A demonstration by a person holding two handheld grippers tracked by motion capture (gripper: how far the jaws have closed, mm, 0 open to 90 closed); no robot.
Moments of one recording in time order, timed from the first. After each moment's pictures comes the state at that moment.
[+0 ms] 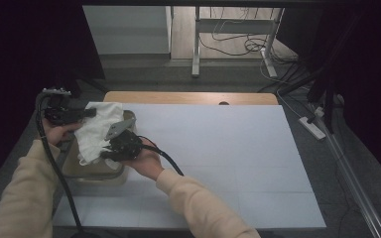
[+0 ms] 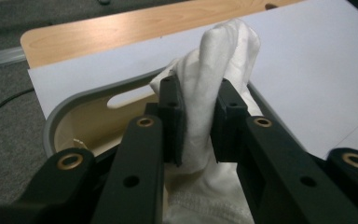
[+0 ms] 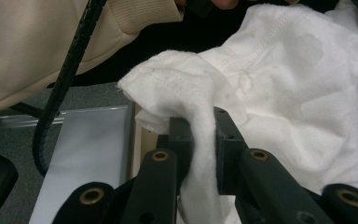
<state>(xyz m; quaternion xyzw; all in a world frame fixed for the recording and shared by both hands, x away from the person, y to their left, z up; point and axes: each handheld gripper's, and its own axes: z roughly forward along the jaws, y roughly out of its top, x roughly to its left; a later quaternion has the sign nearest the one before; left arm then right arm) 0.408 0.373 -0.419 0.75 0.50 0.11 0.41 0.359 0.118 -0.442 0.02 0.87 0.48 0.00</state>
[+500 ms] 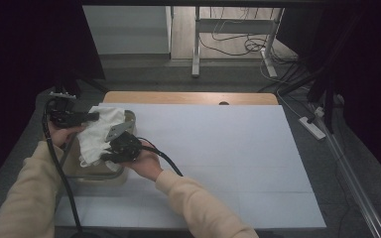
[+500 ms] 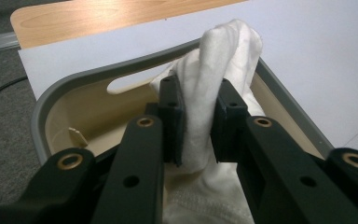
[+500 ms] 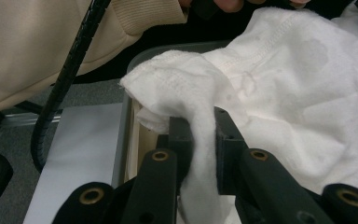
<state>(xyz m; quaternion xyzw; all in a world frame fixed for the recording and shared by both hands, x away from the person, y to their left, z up) 0.416 0.372 -0.436 0.76 0.51 0.10 0.40 0.362 0.123 -0.455 0.03 0.88 0.48 -0.01</state>
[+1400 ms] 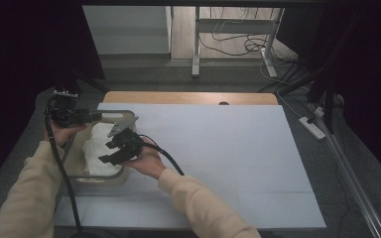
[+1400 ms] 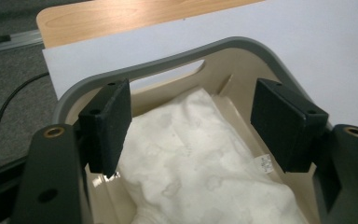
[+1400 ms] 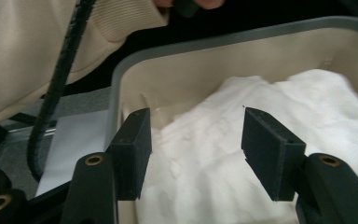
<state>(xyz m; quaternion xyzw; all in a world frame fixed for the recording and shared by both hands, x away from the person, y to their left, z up) 0.418 0.367 -0.432 0.75 0.53 0.12 0.38 0.373 0.116 -0.454 0.07 0.87 0.48 -0.02</state>
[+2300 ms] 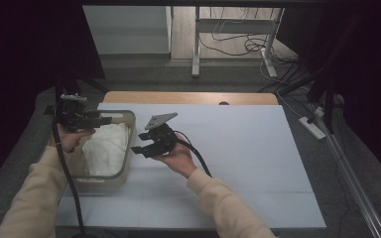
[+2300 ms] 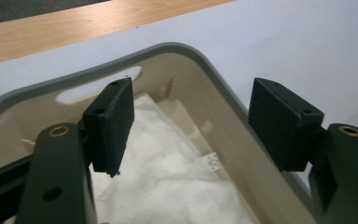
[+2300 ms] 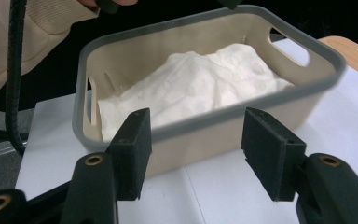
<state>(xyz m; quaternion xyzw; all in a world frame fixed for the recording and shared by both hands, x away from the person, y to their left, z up) 0.393 0.322 -0.418 0.77 0.49 0.12 0.39 0.386 0.024 -0.443 0.13 0.86 0.49 0.02</state>
